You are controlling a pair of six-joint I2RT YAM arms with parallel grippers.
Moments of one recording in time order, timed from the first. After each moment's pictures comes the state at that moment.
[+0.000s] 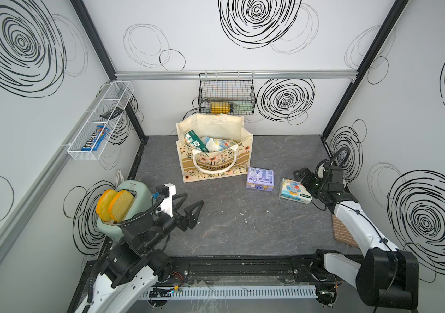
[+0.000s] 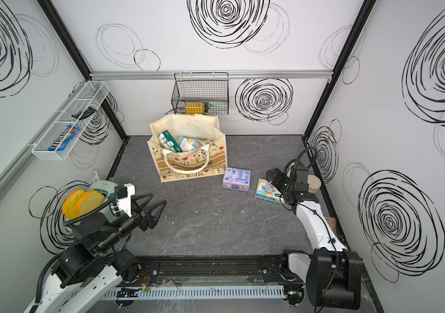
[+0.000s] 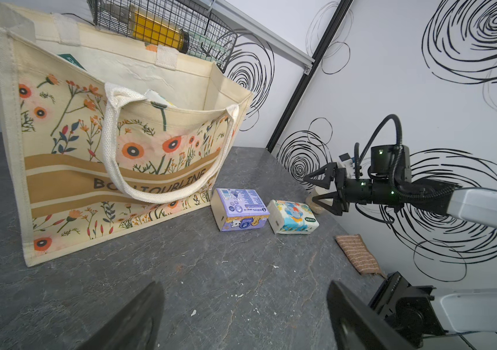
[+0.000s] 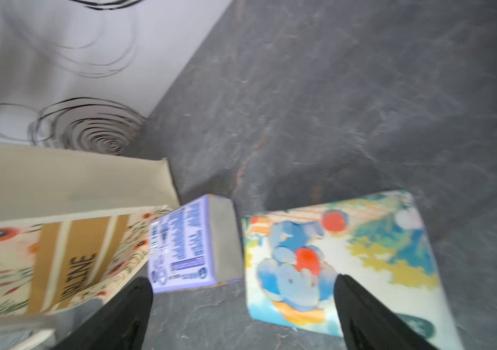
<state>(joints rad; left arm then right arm) -0.57 0.28 0.62 -0.47 0.08 -0.41 -0.05 1.14 0.67 -0.24 -0.18 0.72</state>
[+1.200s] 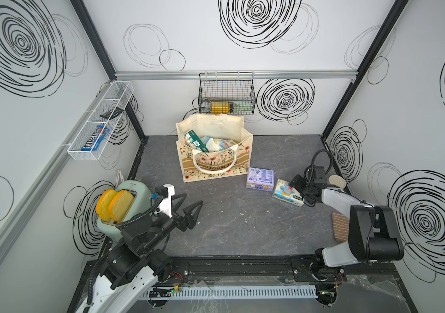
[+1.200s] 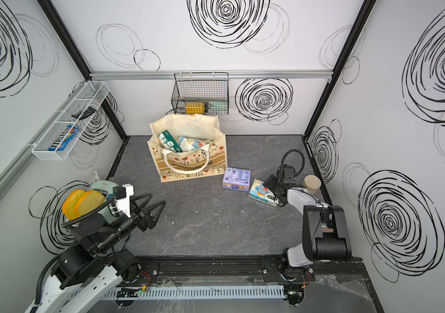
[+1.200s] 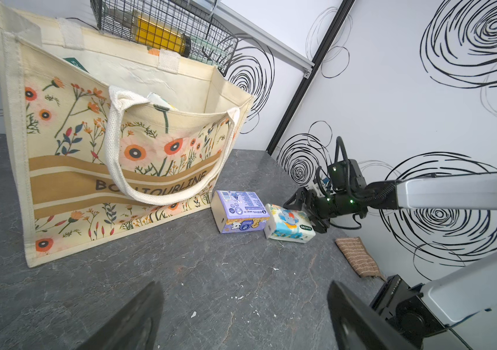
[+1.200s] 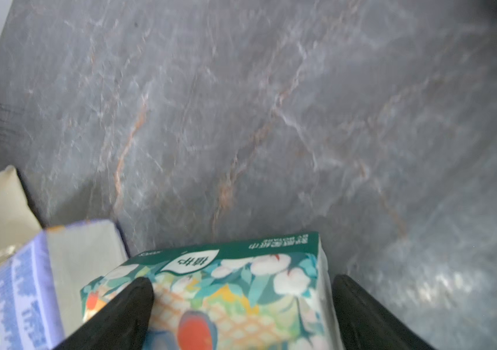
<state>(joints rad) -0.56 0.26 0.62 -0.47 0.08 -0.42 0.05 1.42 0.66 -0.21 -0.04 0.76</state>
